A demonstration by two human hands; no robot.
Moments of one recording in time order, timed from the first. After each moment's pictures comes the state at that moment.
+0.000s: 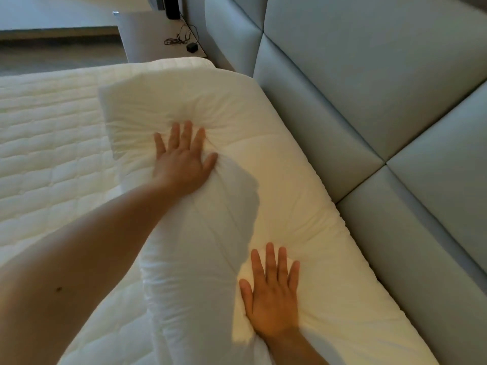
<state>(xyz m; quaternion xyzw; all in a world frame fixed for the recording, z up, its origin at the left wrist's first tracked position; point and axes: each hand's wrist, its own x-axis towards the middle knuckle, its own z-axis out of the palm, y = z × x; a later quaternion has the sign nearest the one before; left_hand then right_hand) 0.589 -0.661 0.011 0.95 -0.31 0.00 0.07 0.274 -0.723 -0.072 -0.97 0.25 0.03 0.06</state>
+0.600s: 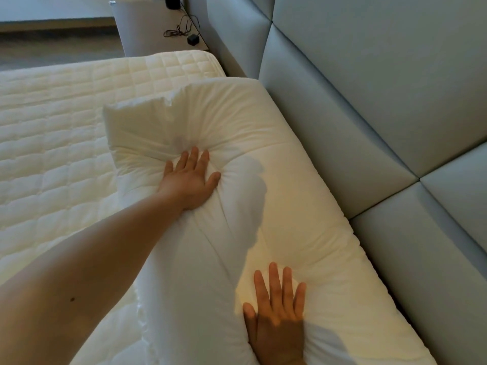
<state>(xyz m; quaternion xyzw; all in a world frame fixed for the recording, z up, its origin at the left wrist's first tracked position) 0.613 -0.676 -0.039 0.94 -0.31 -0.14 0.07 0.282 -0.725 -0.110 -0.96 0.23 -0.16 0.03</state>
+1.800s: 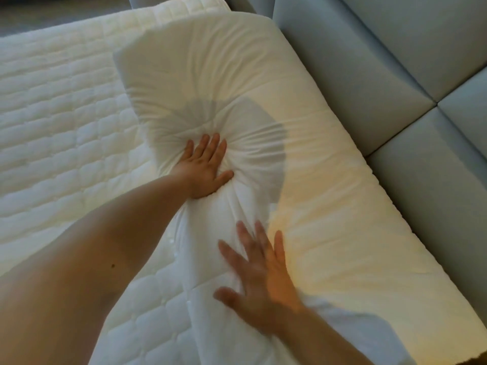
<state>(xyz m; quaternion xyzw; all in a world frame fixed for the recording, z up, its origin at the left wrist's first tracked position) 0.545 -0.610 -0.052 0.88 -0.43 -0.19 -0.03 0.269 -0.663 -0.011 -0.97 0.07 0.08 0.23</state>
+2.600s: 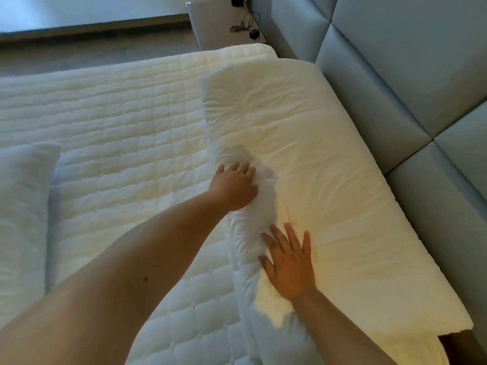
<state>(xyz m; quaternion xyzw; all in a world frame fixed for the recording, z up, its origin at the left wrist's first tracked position) 0.466 -0.528 0.056 0.92 -0.38 -0.14 -0.02 0.244 -0.619 -0.002 -0.98 0.11 0.08 0.12</state>
